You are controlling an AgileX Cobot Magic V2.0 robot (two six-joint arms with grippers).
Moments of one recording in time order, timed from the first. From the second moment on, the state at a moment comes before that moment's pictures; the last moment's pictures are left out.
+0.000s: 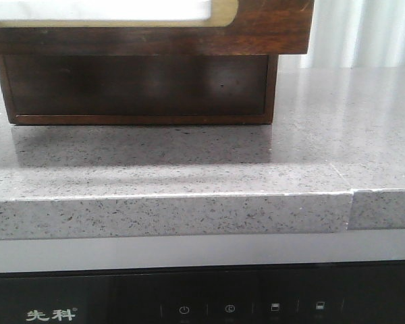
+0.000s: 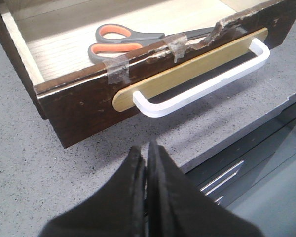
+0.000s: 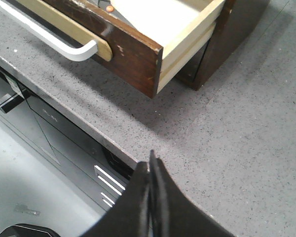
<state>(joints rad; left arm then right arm) -0.49 0.56 -0.86 -0.03 0.87 0.07 0.64 0.66 -1.00 -0.04 0.95 -0.02</state>
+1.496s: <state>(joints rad) -0.07 0.00 0.00 -0.12 0.07 0.07 0.64 0.66 -1.00 -0.04 0.95 -0.02</state>
